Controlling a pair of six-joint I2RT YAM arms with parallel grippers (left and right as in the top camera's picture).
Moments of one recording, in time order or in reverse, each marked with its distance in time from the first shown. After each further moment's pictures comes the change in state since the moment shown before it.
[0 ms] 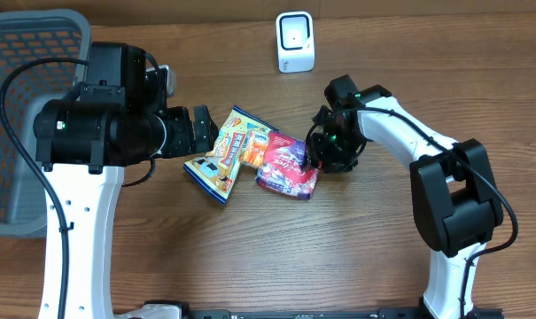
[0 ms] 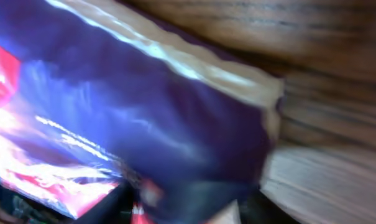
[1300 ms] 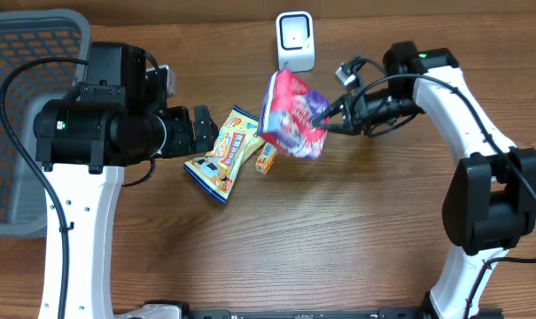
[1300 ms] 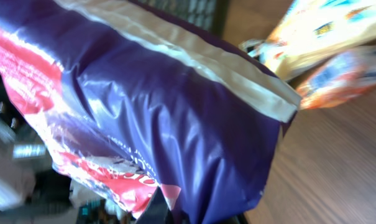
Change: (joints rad) left arm 0.000 0.000 0.000 0.000 0.000 0.000; right arm -0.219 -0.051 0.215 -0.388 -0.829 -0.581
